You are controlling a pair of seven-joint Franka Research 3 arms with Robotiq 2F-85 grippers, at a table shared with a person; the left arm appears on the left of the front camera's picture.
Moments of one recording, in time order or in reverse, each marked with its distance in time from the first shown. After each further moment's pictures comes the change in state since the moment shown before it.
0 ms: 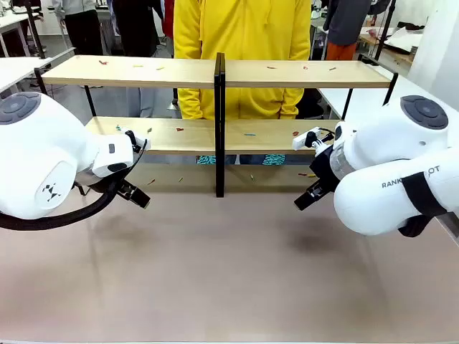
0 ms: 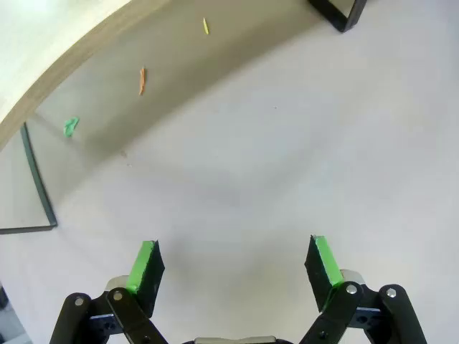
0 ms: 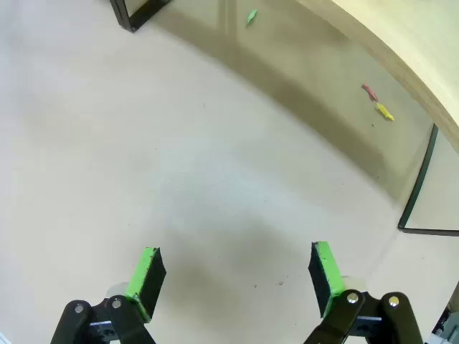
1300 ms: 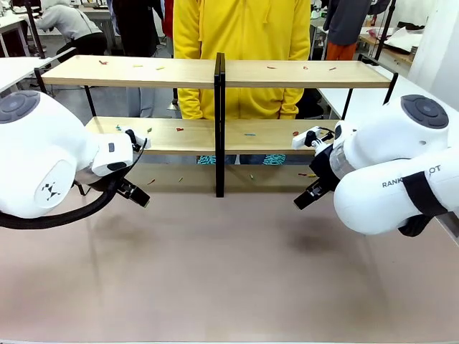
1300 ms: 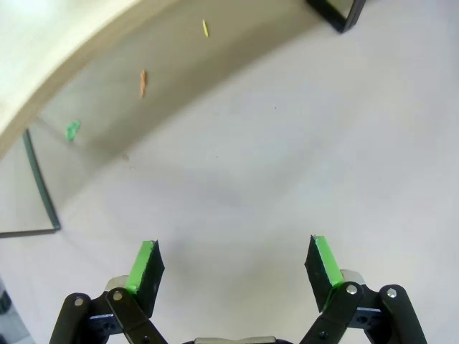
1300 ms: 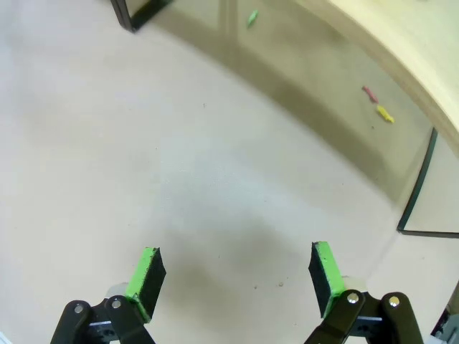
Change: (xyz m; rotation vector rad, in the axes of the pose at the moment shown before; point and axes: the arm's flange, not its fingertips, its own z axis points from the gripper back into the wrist) left arm 0.003 0.001 0.005 0.003 -0.012 -0.015; right arm 0.003 0.002 0.004 0.001 -0.011 0.006
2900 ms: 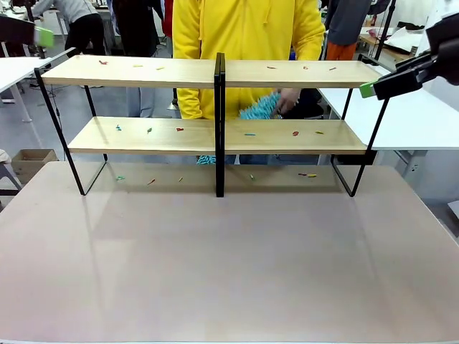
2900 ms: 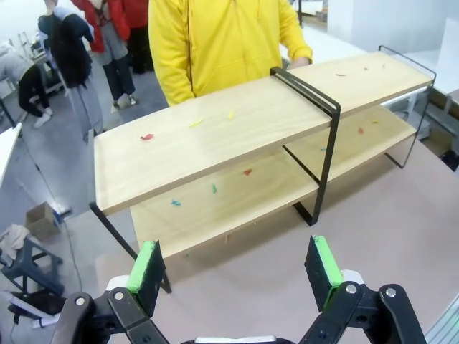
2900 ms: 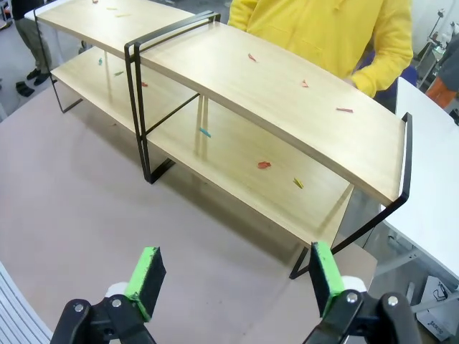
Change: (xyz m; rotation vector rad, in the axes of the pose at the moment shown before) left arm 0.006 0.029 0.329 0.117 -0.620 0.125; right arm 0.014 -0.052 0.259 -0.077 -0.470 -0.018
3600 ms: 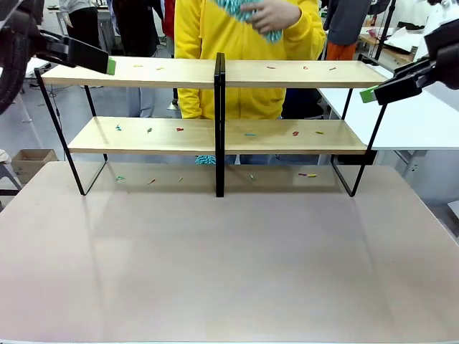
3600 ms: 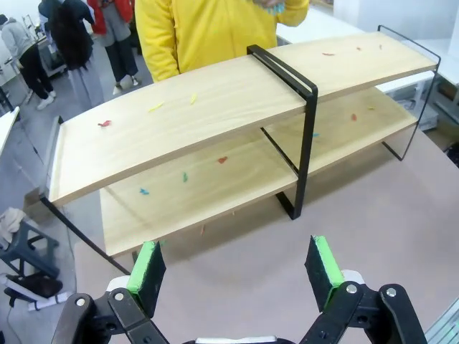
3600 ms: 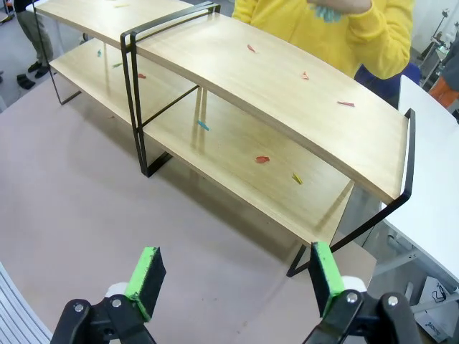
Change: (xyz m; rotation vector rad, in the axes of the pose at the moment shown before) left arm -0.002 -0.076 -0.038 0.029 0.065 0.012; right arm -0.006 -0.008 -0.007 0.011 0.014 0.017
